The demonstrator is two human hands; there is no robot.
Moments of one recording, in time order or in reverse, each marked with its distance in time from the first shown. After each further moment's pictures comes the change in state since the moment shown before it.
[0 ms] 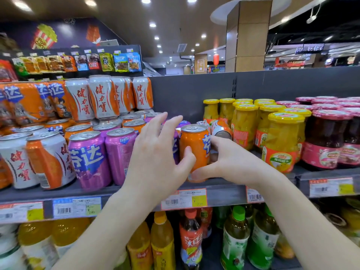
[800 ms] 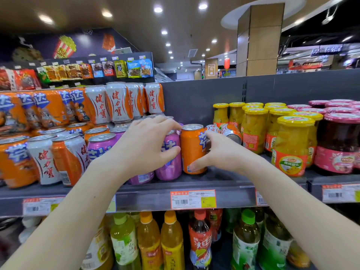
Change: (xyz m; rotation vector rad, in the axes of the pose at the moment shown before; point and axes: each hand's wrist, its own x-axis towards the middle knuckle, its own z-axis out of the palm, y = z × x) left_hand 0.041 -0.038 -0.047 0.328 -0.361 0.168; right_hand 0.036 -0.017 0.010 -0.153 0.035 0.079
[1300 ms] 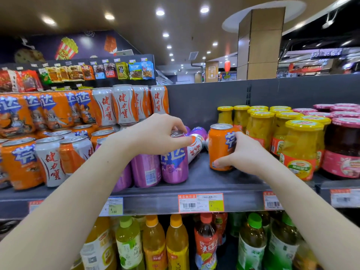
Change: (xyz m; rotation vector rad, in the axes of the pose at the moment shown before) left_hand 0.034 -0.009 -0.015 -0.155 -0.231 -0.093; right_hand -0.009 0.017 -0.014 -0.150 0.278 0.193
